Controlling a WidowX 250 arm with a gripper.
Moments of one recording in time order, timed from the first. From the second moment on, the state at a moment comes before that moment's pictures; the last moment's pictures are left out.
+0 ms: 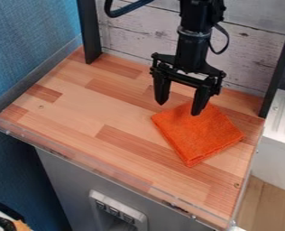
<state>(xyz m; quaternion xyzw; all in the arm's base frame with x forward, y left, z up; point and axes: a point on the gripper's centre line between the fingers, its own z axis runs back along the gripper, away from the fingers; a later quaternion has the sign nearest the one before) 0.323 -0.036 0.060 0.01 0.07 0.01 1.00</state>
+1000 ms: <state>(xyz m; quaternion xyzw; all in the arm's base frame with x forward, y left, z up) 0.314 -0.071 0.056 0.00 -0.03 0.21 0.98</state>
